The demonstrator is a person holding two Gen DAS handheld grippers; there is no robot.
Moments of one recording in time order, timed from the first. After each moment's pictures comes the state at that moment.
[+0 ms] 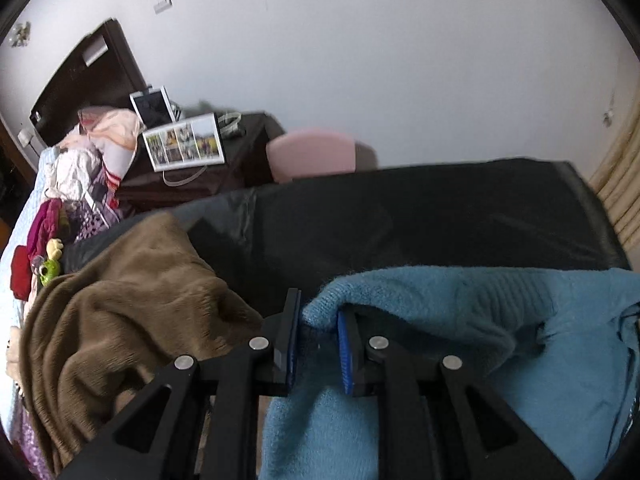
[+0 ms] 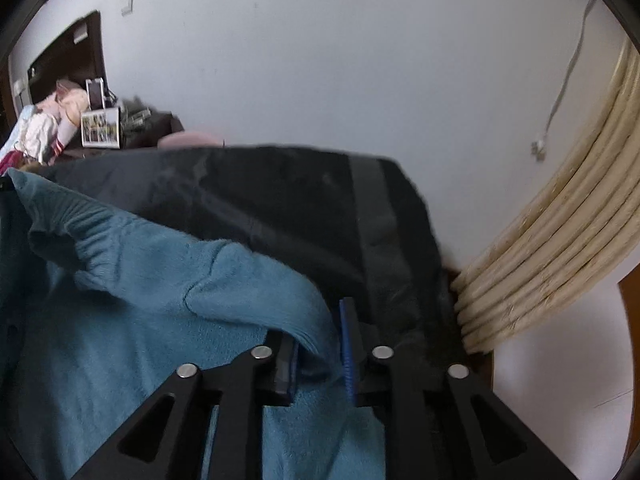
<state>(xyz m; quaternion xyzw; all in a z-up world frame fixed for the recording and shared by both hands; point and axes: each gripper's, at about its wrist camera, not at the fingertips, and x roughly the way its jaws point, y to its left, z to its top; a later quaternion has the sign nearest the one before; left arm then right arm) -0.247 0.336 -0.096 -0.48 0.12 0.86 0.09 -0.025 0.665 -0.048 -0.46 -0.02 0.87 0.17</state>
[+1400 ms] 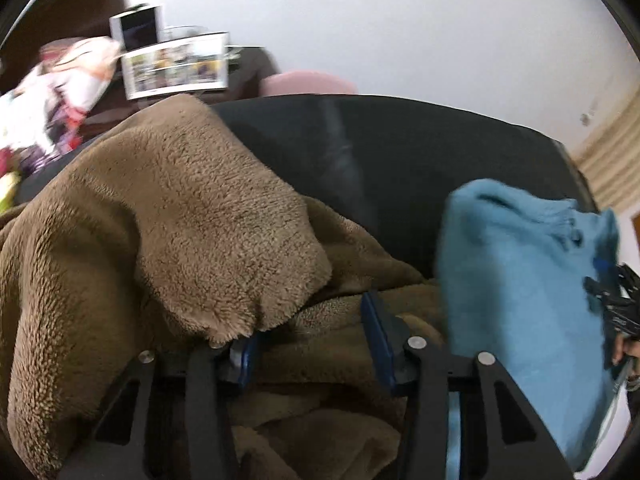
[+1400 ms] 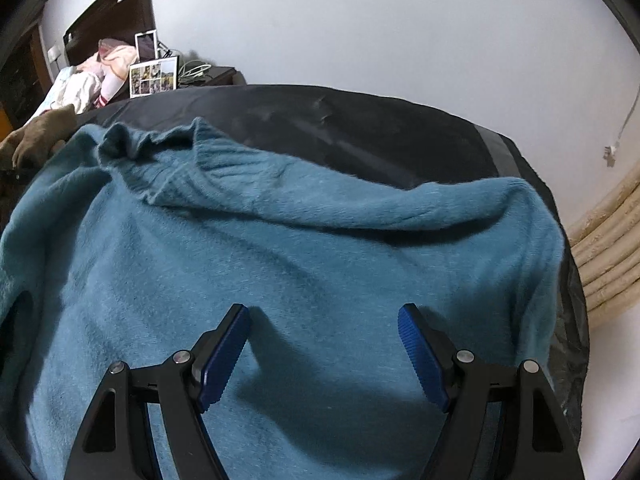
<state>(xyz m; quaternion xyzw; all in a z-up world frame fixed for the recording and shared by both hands) -0.264 0.158 -0.143 -0.55 0.05 0.82 0.16 -0.077 0.570 -0.120 -0.51 -0.03 0.86 0.06</state>
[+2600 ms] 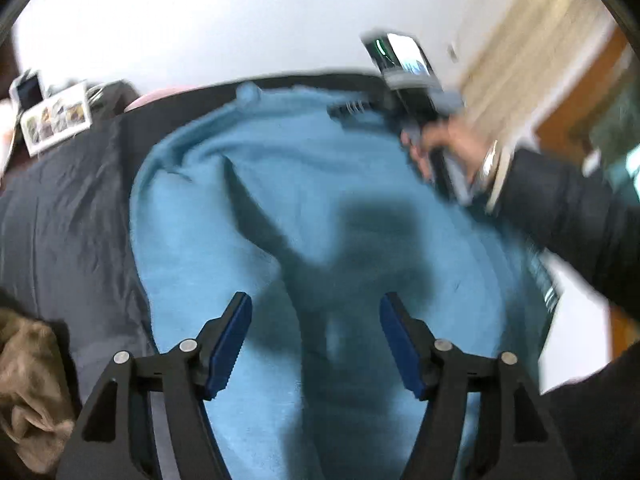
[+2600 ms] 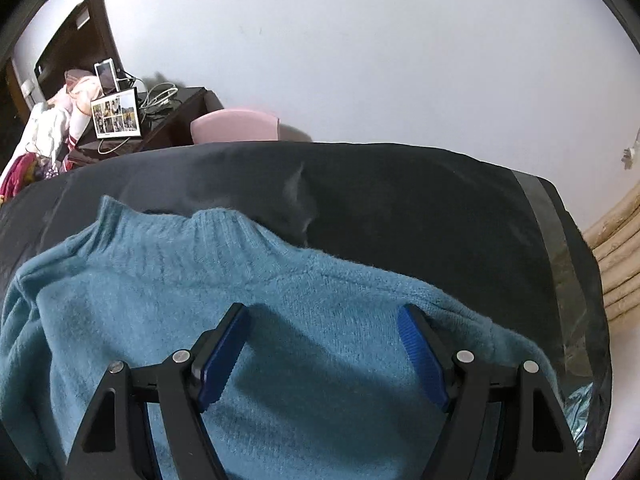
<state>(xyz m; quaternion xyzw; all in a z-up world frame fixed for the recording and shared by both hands) -0.094 0.304 -0.071 -0.53 0.13 0.77 0.34 -0.225 0.598 -0.118 -0.51 0.02 0.86 0.08</state>
